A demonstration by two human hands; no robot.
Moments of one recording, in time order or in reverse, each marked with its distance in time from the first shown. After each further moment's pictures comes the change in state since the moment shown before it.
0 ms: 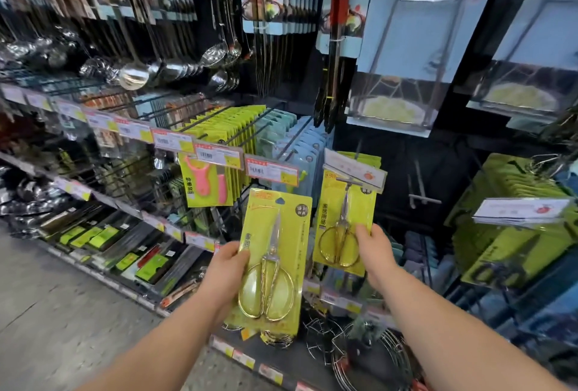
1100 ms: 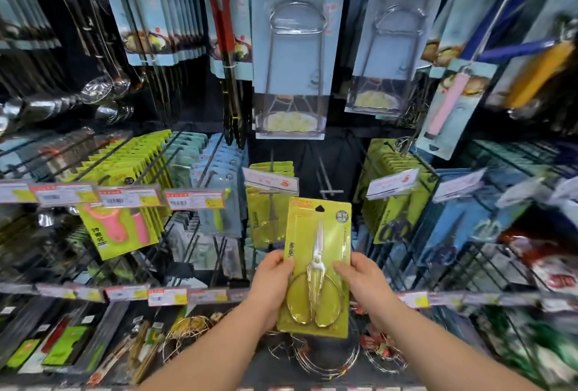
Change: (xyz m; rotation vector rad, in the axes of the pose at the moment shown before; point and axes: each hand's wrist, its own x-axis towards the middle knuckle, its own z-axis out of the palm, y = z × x) left_hand -0.035 0.018 0.118 0.133 -0.449 0.024; right_hand -0.110 0.011 -0.081 -0.035 0.072 0.010
